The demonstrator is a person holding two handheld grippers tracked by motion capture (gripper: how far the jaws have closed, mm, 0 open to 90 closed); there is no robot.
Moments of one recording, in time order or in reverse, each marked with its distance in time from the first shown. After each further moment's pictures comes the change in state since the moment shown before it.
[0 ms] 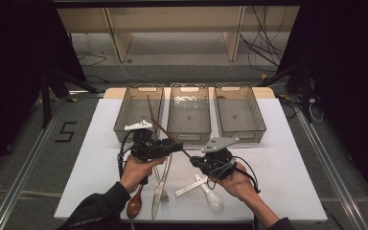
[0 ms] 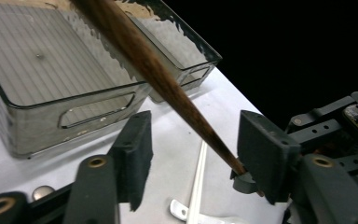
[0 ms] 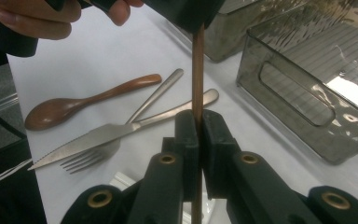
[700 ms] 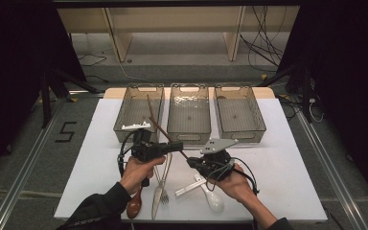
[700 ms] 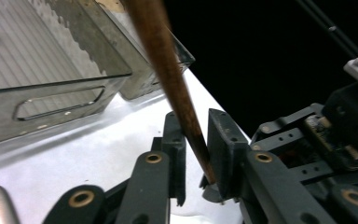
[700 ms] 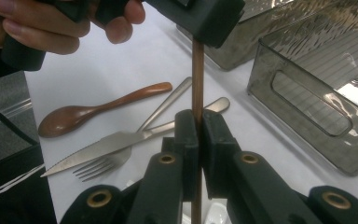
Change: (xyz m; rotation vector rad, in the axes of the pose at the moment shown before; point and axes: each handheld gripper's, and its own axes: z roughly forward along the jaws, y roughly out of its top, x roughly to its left) left arm 0.004 -0.002 -0.001 0.000 -0.132 -0.107; right arm 0.005 0.000 0.002 -0.036 0.027 0.006
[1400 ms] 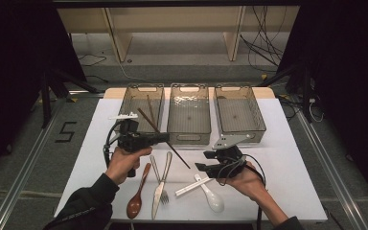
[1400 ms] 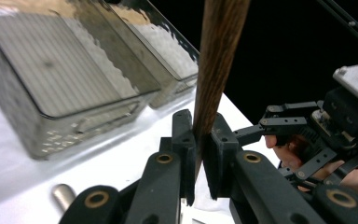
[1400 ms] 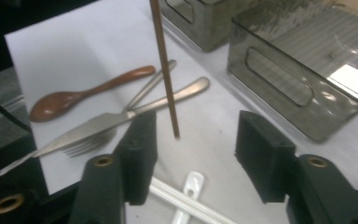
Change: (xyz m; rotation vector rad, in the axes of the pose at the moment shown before) left arm 0.011 0.030 -0.035 0.002 0.098 0.076; right arm -0.022 -0.007 -0.020 0.059 -0.019 0.040
